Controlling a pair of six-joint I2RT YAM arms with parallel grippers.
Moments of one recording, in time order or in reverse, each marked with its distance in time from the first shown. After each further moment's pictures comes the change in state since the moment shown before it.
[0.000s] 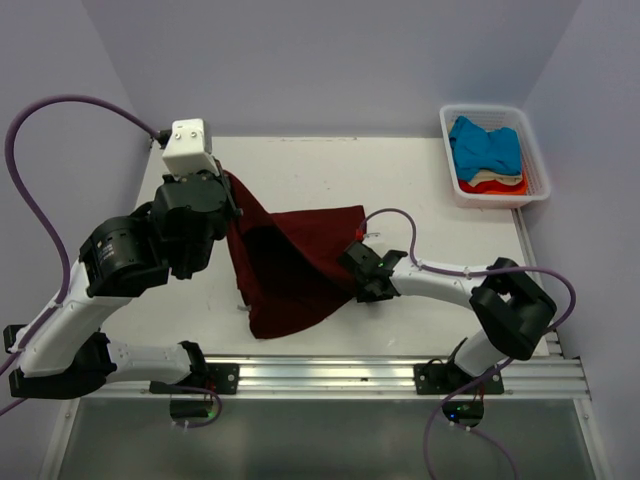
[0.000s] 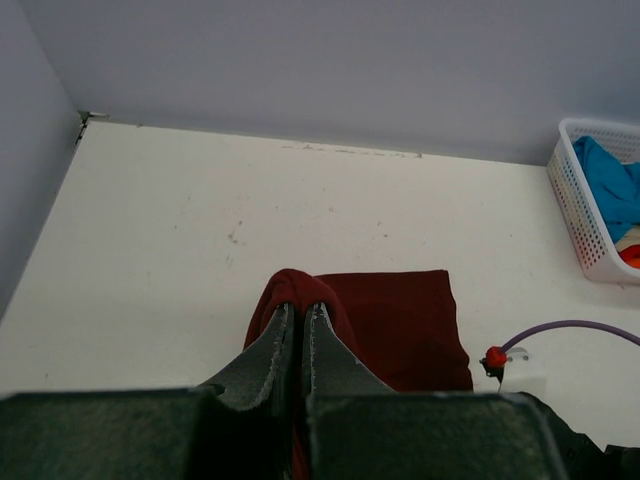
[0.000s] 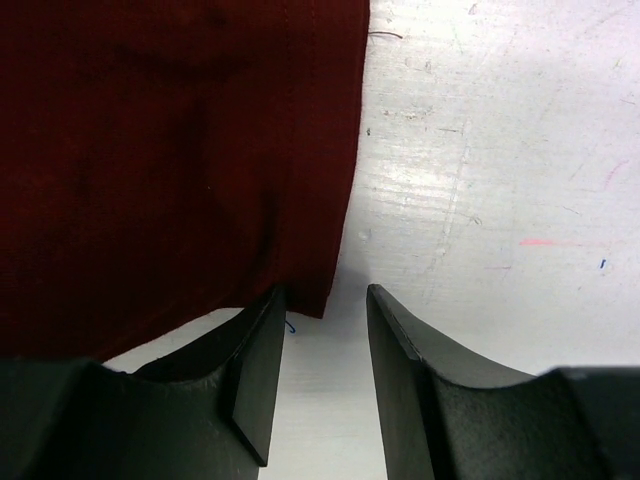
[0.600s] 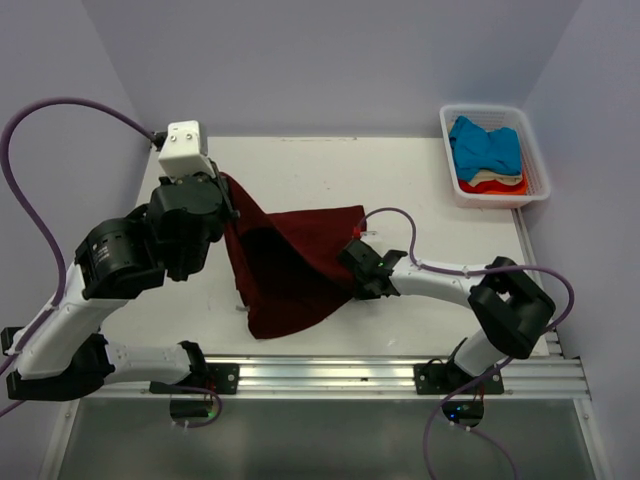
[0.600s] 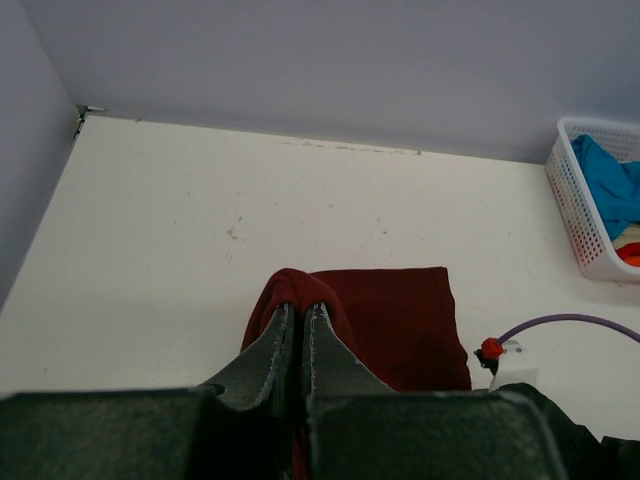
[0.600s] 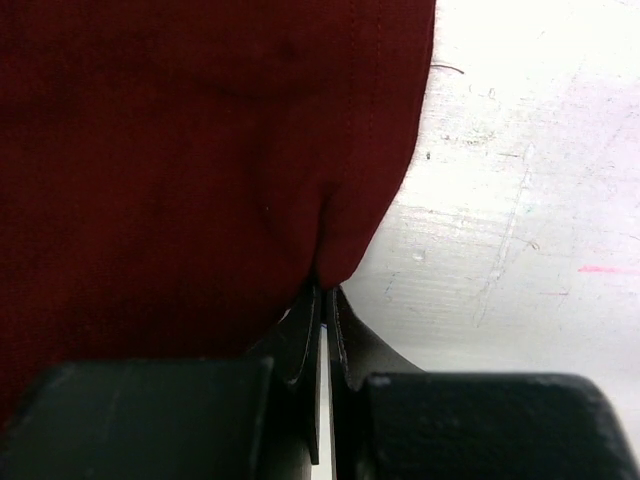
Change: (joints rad) left arm 0.004 -0.015 -0.010 -0.014 0.010 -0.012; right arm -0.010 0.009 -0.004 0.083 -0.058 0.014
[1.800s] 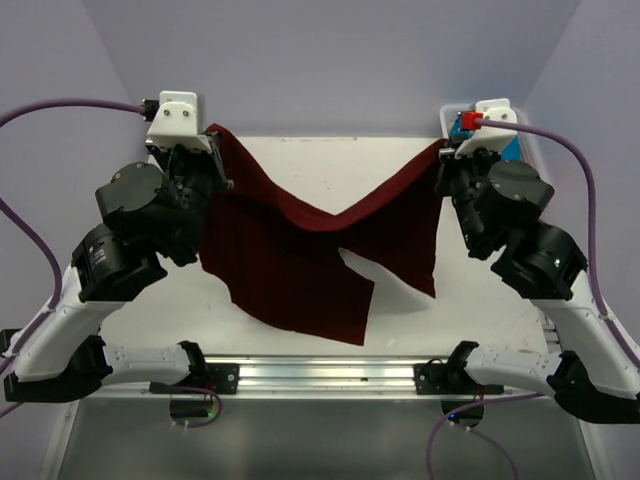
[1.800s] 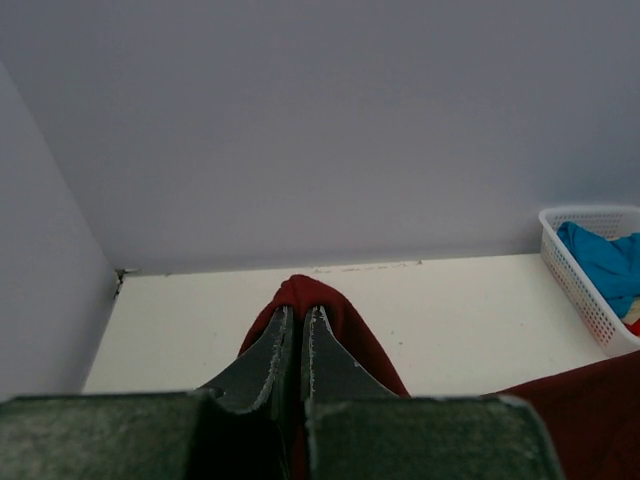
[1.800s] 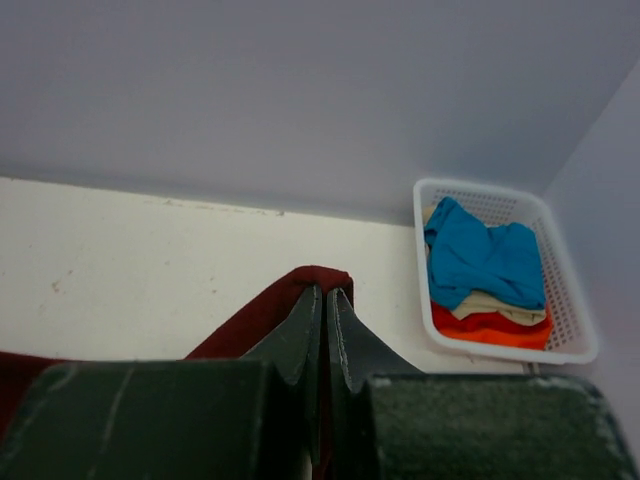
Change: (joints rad) left arm 0.000 -0.029 -0.028 0.534 0.019 0.599; right arm -0.002 -0.489 0.812 -0.124 0.479 -0.789
